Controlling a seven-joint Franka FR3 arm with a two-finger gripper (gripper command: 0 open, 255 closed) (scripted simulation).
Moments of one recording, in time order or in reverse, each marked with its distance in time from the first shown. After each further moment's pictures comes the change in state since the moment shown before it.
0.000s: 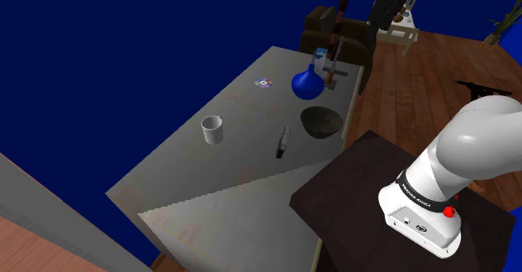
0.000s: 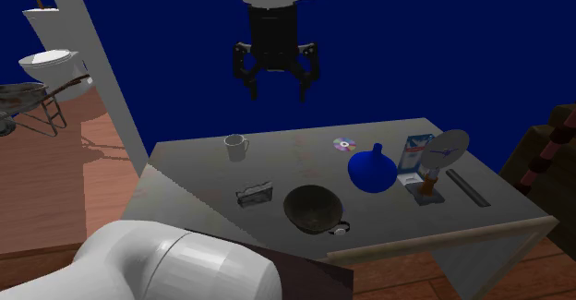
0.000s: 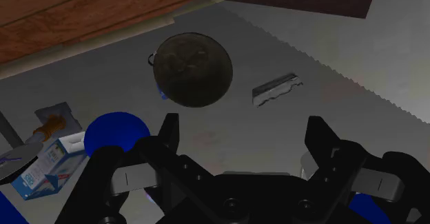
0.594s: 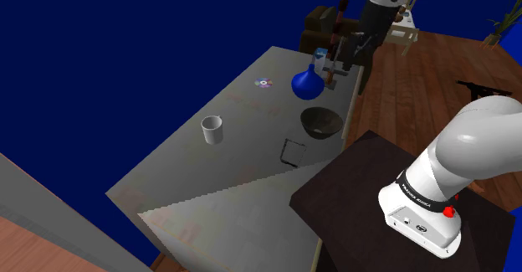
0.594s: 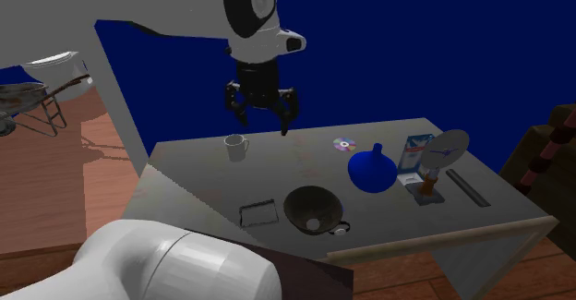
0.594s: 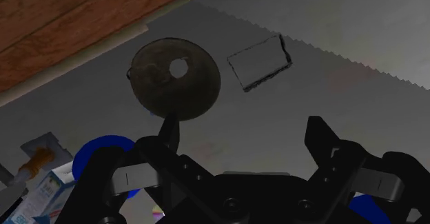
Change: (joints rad) arm -0.013 -0.030 0.084 -0.234 0.072 0.220 0.190
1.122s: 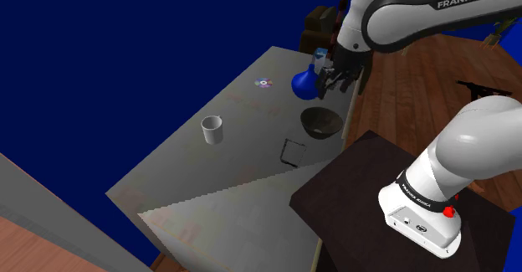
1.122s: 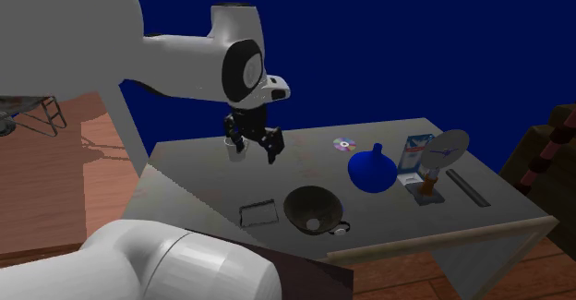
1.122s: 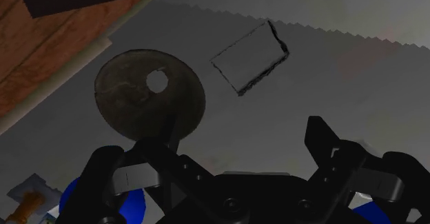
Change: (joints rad) arm 0.000 0.119 0.111 -0.190 0.091 0.334 0.212
